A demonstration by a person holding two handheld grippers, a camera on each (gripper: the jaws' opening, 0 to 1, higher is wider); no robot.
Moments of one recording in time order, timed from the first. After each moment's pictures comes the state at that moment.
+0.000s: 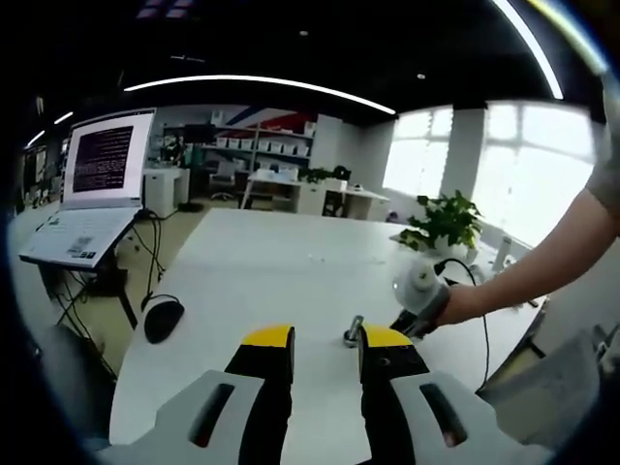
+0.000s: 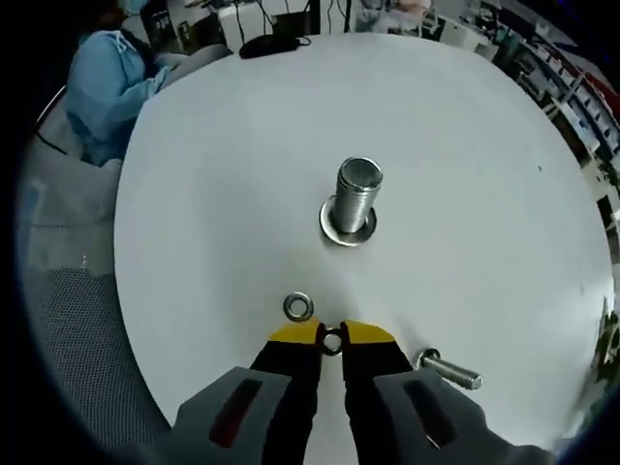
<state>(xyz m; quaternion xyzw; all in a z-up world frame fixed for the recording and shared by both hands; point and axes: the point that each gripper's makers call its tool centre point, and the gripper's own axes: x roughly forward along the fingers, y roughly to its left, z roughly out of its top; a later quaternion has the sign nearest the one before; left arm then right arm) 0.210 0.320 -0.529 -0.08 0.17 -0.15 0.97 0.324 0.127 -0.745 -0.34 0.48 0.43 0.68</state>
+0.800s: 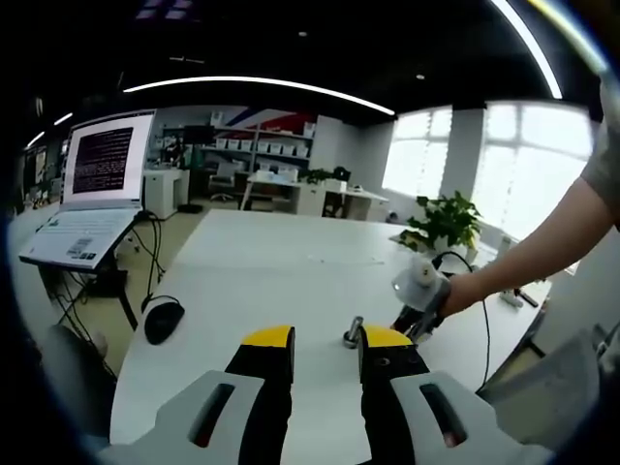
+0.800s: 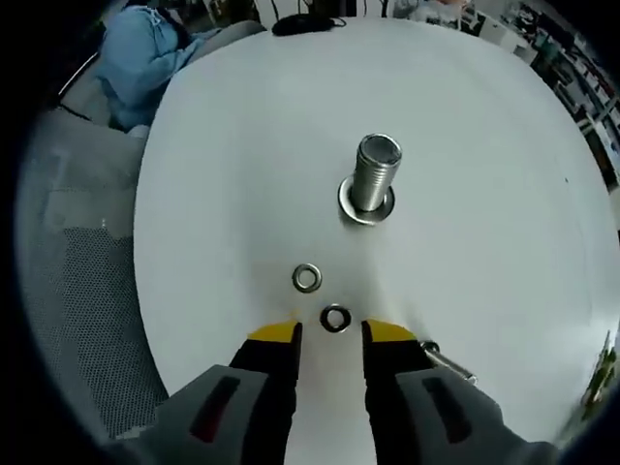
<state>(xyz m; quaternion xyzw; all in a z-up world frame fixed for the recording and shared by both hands) 0.210 0.320 -0.528 -0.08 0.17 -0.16 0.97 0.313 0.110 -0.745 -0.36 0.48 0.50 0.62</state>
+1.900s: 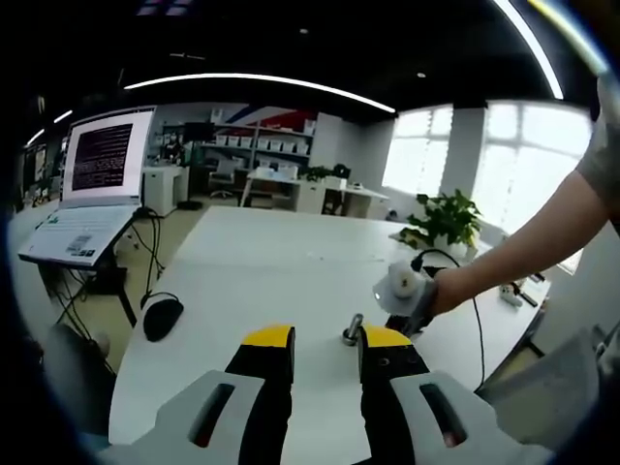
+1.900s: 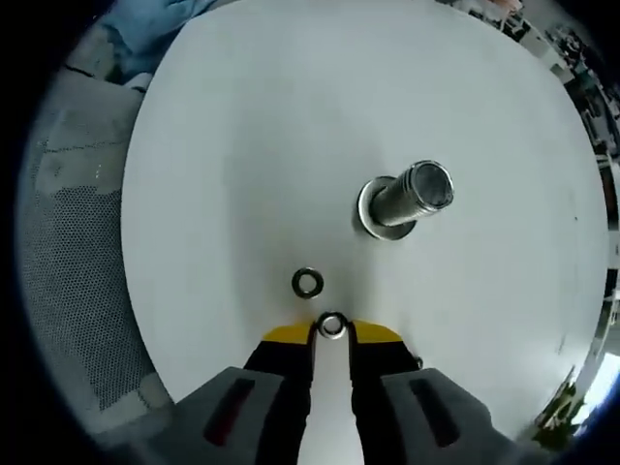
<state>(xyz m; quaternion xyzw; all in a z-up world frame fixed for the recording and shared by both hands) 0.210 0.319 -0.531 -0.08 0.17 -0.16 0.97 0.318 0.118 -0.748 -0.47 0.52 0.46 0.55</state>
